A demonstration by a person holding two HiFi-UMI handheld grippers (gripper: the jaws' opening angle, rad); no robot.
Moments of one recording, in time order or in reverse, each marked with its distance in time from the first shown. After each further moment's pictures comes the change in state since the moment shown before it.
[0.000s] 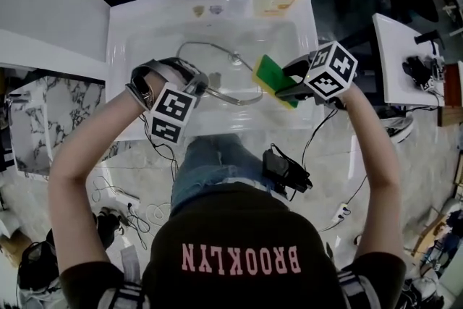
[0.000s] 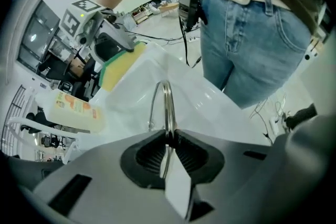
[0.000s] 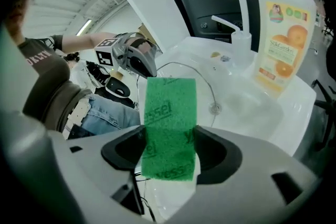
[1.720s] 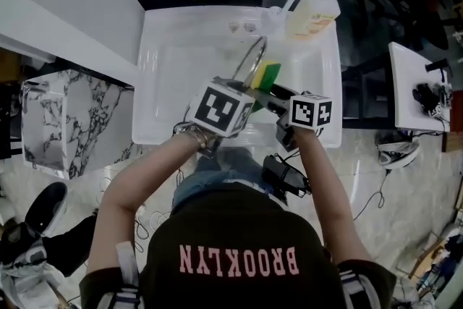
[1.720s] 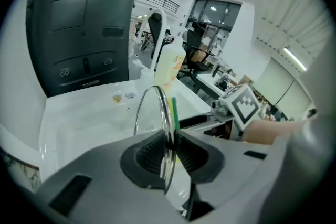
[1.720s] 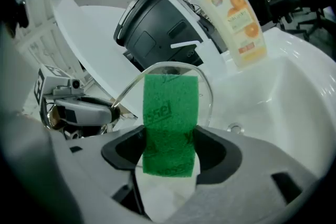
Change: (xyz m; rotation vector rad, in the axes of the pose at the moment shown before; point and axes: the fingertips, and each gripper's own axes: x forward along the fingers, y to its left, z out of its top) left arm -0.057 0.059 -0.007 -1.653 -0.342 0.156; right arm 0.074 -0.012 0.101 0.581 -0.738 -0.160
